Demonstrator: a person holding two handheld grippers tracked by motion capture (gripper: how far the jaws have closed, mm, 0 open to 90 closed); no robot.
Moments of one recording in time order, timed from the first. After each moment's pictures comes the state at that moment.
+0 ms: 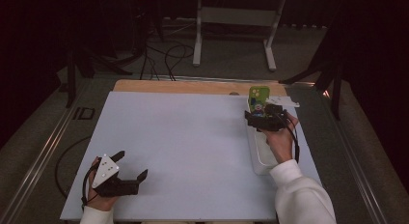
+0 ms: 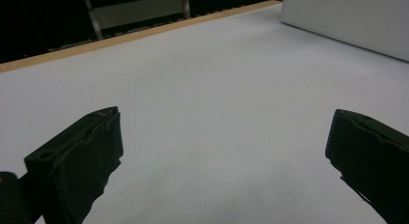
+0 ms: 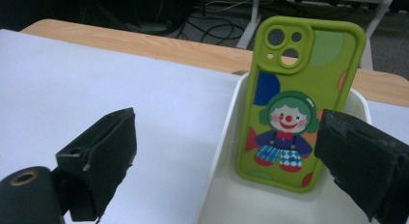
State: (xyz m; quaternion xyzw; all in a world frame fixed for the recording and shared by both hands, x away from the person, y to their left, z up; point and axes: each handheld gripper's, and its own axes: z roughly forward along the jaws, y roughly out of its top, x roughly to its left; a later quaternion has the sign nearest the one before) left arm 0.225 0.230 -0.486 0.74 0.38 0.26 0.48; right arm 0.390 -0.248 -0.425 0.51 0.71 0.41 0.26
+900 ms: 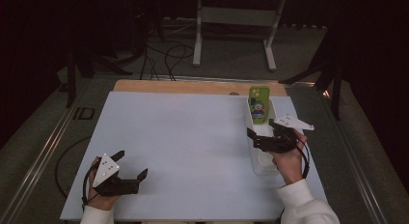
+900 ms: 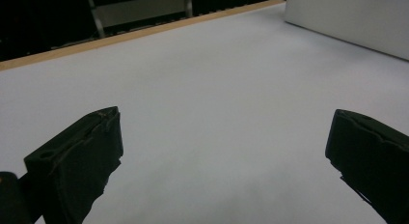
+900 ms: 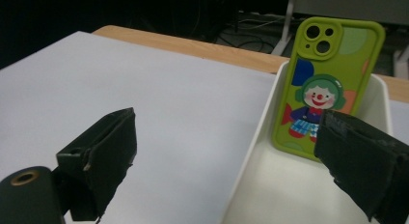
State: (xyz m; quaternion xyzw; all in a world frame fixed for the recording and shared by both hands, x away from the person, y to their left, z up) left arm 0.227 0.231 -0.487 0.74 0.38 0.26 0.48; right arm 0.319 -0.255 -0.415 0.45 0.72 0.46 0.25
